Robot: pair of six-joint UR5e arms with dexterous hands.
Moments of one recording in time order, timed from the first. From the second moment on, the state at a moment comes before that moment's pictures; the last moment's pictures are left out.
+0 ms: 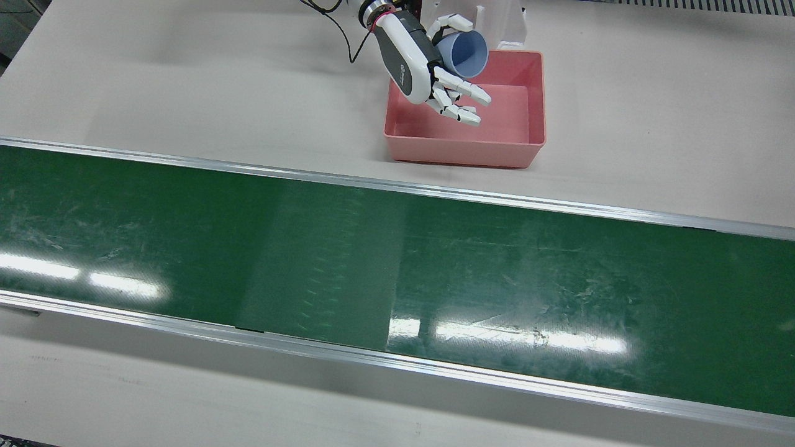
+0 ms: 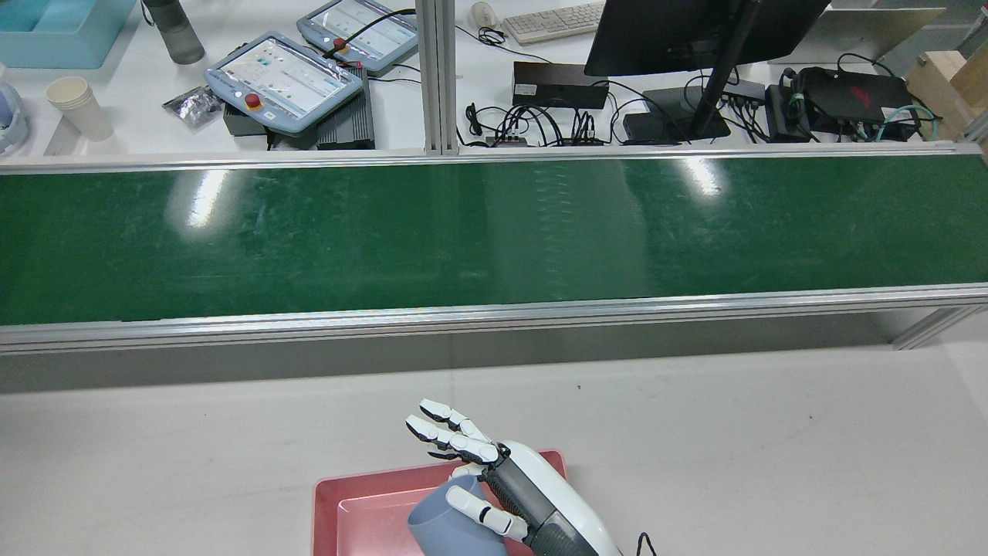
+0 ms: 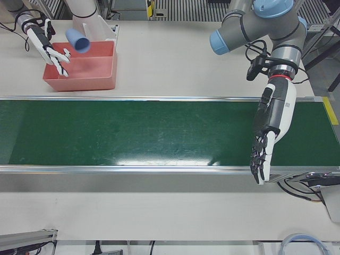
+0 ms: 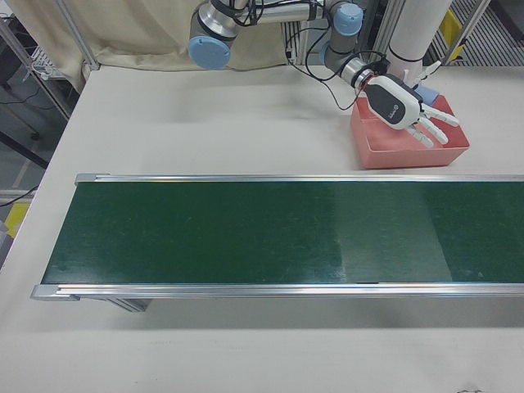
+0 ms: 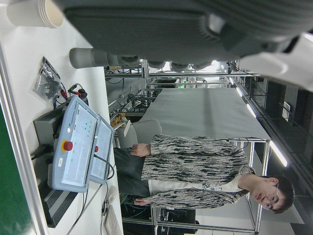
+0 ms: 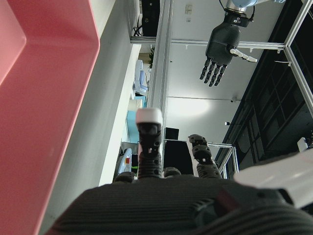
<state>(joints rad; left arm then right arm) -1.44 -1.74 -1.73 0.22 1.79 0.01 -0.07 -1.28 2.14 -3.20 -0.61 -0.87</state>
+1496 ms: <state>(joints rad) -1.44 -1.74 -1.73 0.22 1.79 0.01 0.64 -1.46 2.26 -3.55 -0.89 -0.46</state>
